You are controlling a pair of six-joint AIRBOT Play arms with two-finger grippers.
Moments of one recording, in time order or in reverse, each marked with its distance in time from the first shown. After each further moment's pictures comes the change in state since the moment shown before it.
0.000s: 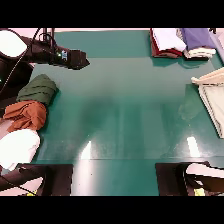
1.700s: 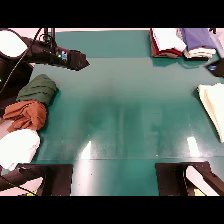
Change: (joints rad) left arm 0.000 0.000 0.000 0.006 -0.006 0.052; right arm 0.427 0.435 -0.434 0.060 0.135 0.005
